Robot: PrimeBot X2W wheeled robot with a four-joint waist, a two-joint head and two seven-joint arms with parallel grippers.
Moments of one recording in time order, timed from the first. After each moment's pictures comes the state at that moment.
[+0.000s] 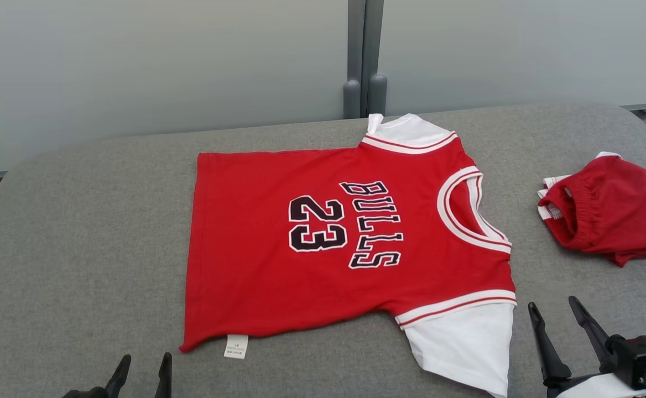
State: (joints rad) left arm 0.21 0.20 -0.23 0.20 -0.46 0.01 -0.25; right arm 0.28 -0.24 0.19 0.04 0.26 -0.03 -0.25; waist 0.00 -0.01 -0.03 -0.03
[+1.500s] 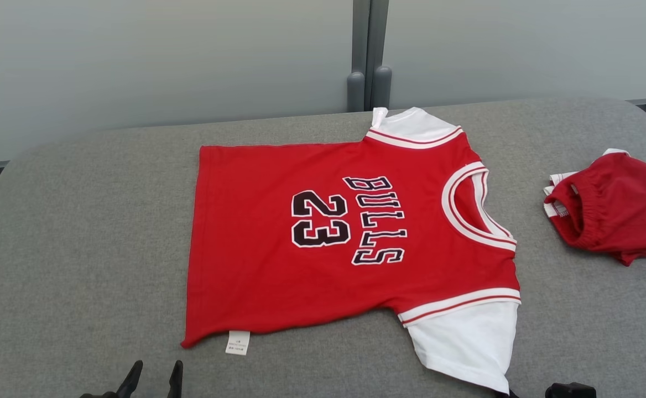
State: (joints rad) left arm 0.21 0.17 -0.20 0.24 -0.40 -0.05 -0.25; right arm 0.19 -0.09 0.27 0.53 0.36 0.09 -0.25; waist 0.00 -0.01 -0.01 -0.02
